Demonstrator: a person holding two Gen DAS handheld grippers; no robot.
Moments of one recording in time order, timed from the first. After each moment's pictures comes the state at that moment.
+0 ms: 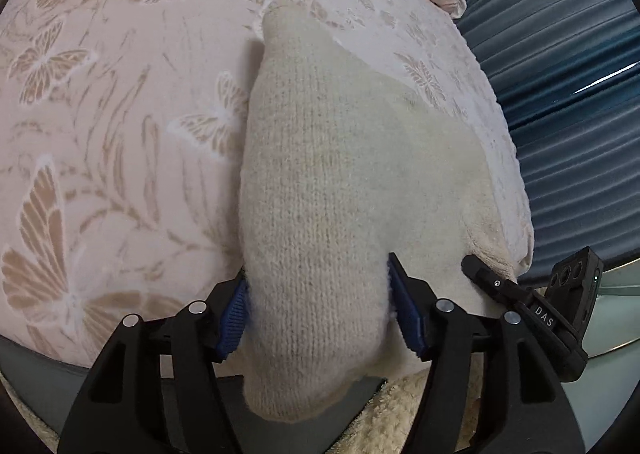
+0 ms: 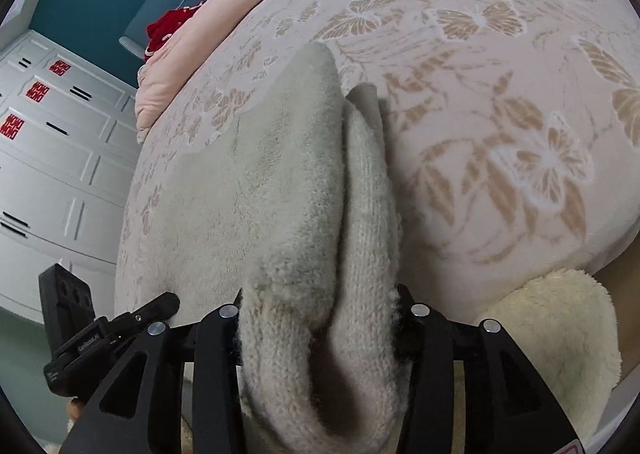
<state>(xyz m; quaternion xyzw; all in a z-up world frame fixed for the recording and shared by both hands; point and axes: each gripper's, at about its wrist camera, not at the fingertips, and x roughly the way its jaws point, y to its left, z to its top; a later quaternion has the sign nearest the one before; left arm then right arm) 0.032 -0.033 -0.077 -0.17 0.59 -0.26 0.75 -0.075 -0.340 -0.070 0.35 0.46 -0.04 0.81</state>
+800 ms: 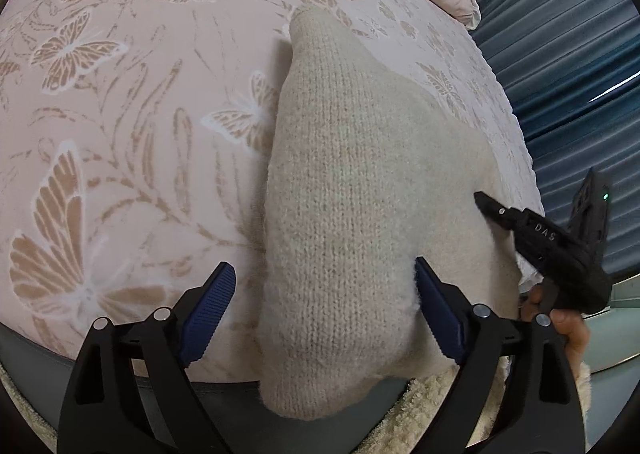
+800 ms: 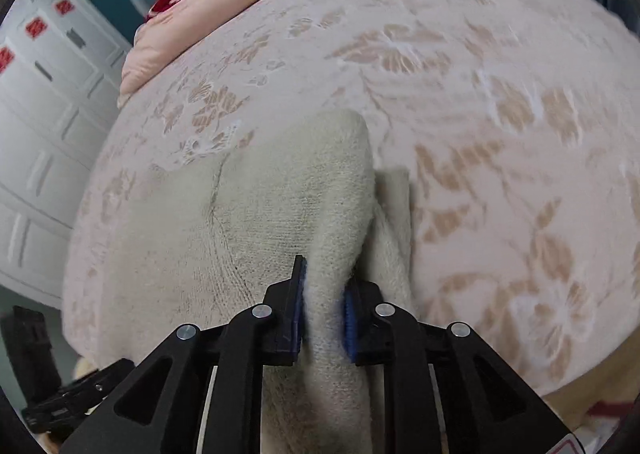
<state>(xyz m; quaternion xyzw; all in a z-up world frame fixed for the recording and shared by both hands) 0.027 -0.025 -0.086 -0.16 0.58 -0.23 0.76 0.001 -0.349 -0.073 0.27 0.48 -0.04 0.83</state>
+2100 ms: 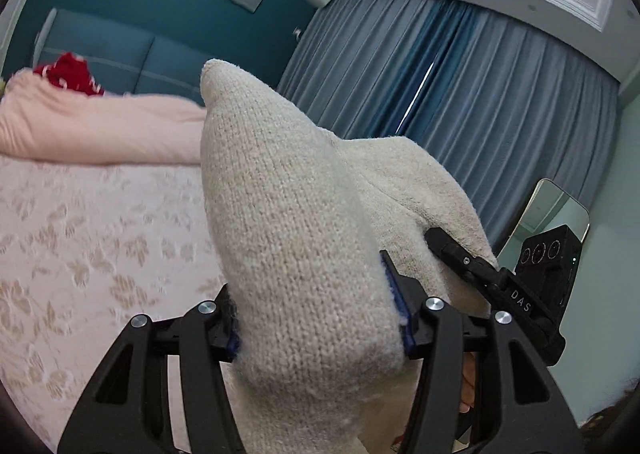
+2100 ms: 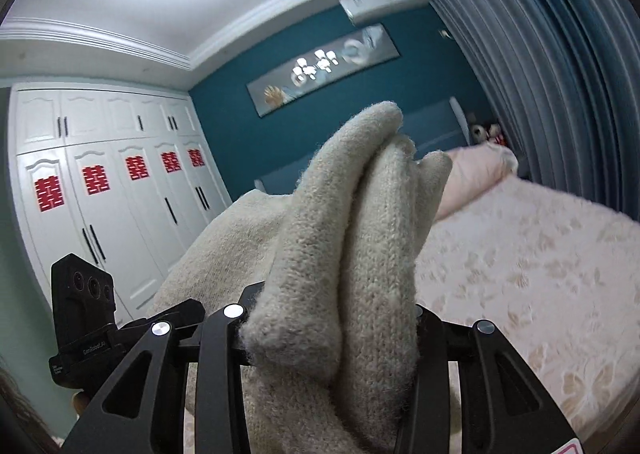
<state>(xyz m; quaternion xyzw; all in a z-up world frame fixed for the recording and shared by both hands) -0.009 -0.027 0.280 -0.14 0.22 -0.50 0.83 -0.137 -0.282 0.287 0.19 0.08 0.03 0.98</state>
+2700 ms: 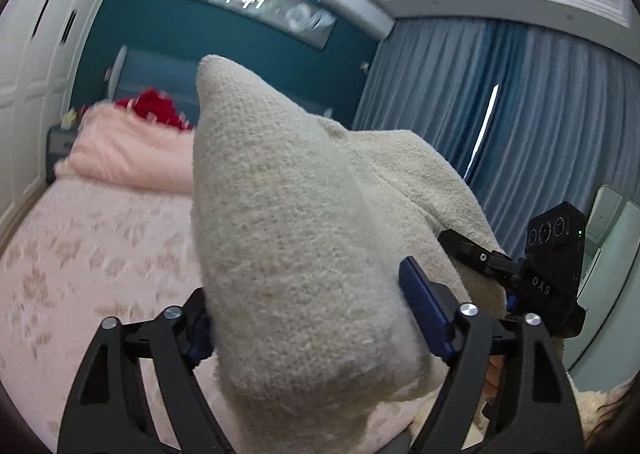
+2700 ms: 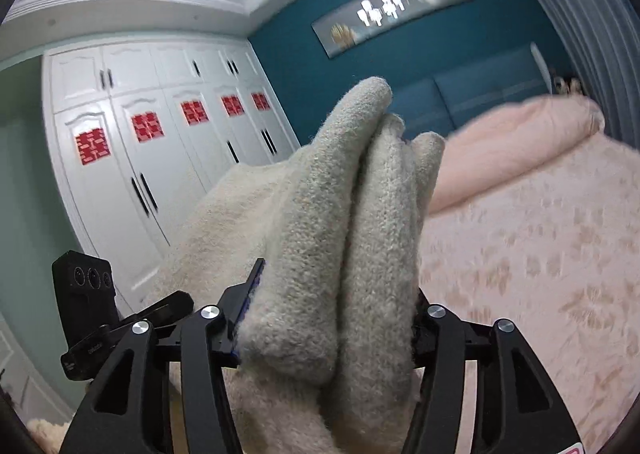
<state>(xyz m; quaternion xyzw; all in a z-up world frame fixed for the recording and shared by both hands) 0.058 0.141 0.182 -0.12 0.24 -0.36 0.89 0.006 -0.157 0.171 0.21 0.20 0.16 0.94</state>
